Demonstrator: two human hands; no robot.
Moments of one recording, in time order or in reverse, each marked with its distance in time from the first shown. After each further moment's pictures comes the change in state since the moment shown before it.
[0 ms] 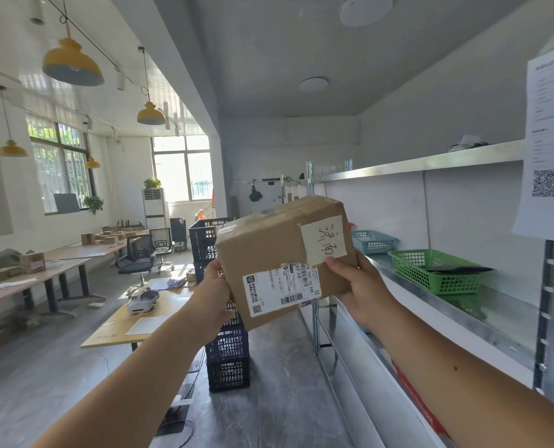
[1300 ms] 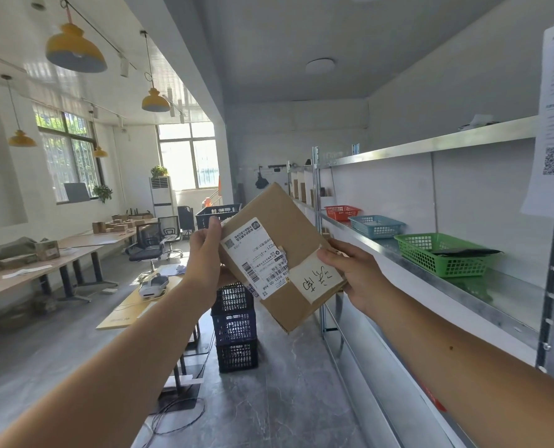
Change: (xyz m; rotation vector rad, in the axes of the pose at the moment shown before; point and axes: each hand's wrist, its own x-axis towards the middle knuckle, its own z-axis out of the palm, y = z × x) left_hand 0.006 0.012 -0.012 -0.102 0.109 0.196; right_hand -0.011 0.006 0.014 -0.110 0.109 0.117
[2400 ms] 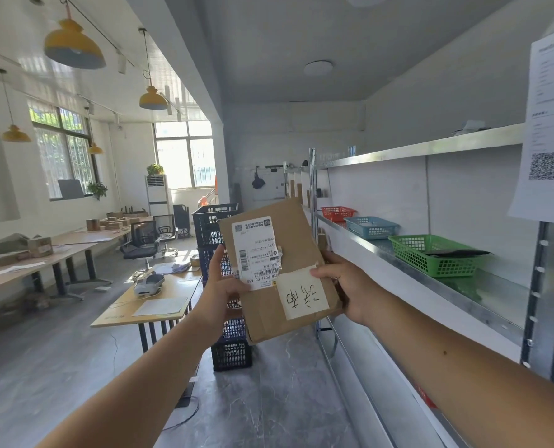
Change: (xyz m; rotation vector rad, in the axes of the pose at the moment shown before) left_hand -0.043 -0.041 -0.009 0.013 -0.227 -0.072; right_hand -0.020 0.003 0.005 -0.162 -0.270 0.164
